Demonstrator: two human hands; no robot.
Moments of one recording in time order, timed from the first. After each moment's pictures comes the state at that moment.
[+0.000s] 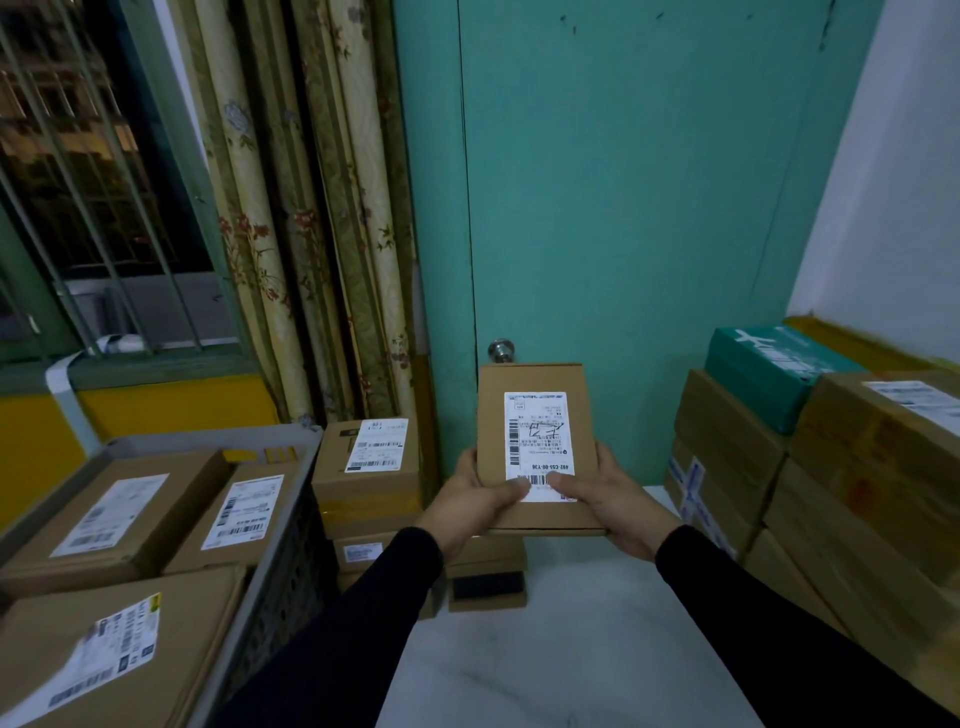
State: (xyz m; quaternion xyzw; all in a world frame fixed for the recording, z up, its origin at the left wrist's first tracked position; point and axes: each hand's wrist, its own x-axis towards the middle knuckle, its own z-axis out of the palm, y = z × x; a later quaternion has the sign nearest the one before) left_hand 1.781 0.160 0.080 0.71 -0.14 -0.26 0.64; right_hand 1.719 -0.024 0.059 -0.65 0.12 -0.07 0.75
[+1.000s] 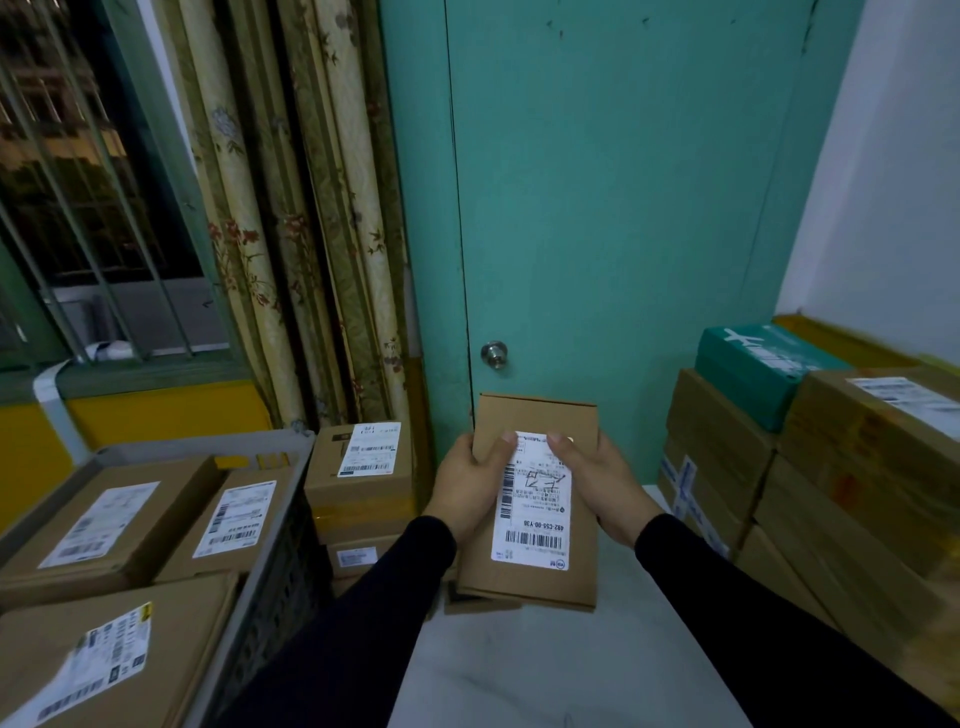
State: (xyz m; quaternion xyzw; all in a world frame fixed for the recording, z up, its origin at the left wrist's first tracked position) left_hand 1.772 0.143 0.100 0.75 -0.15 -0.12 0.64; right_hand 1.723 -0.016 0.076 -0.65 0.12 -0.18 0.73
